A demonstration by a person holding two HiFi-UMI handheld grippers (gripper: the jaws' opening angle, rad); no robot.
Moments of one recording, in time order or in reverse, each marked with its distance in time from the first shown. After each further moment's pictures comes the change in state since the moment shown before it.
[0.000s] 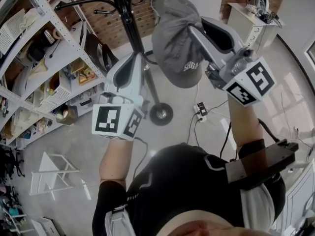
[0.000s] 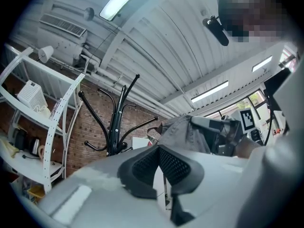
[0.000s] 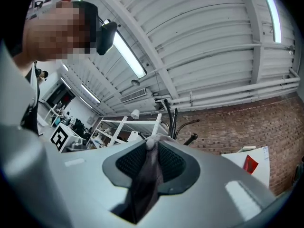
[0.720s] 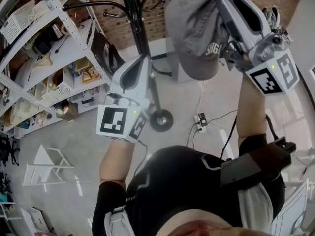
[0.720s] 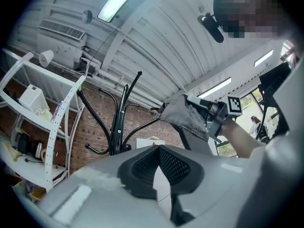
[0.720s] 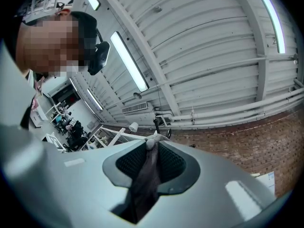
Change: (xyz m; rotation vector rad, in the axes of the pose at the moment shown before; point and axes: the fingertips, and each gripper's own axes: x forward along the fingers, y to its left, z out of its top) left arm 0.031 0.018 -0.003 0.028 -0.011 0.049; right arm 0.037 -0.071 0.069 -0.098 -0.185 0.027
